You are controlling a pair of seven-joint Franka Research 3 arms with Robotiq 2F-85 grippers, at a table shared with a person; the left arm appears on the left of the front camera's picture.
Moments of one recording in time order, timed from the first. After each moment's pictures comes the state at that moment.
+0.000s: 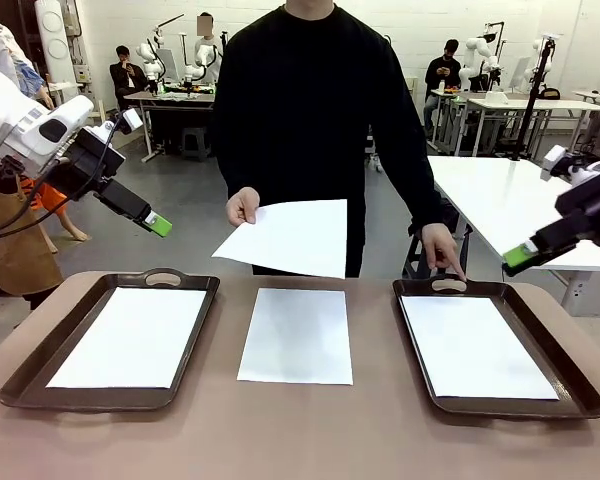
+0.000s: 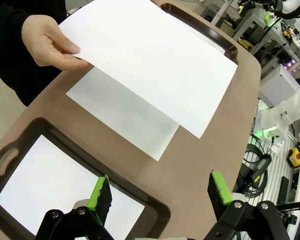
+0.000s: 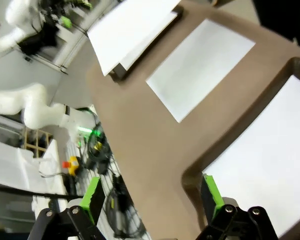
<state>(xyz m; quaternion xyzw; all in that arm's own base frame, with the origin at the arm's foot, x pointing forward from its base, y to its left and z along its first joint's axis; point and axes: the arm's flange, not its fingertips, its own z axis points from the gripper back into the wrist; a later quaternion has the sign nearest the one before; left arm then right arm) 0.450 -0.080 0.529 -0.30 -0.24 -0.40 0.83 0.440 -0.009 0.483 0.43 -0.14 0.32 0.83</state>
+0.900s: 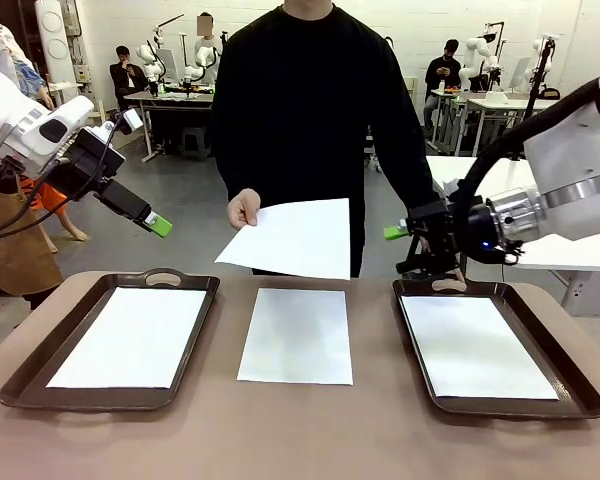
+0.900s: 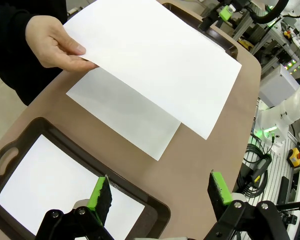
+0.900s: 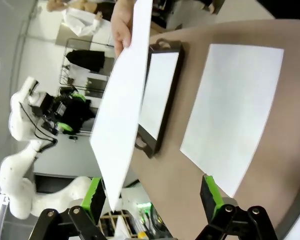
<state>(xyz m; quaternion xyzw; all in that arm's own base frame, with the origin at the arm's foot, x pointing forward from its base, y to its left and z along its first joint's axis) 0.450 -0.080 0.529 -0.30 -0.24 -0.40 0.83 0.516 0.125 0.420 0.55 -0.09 0.09 0.83</state>
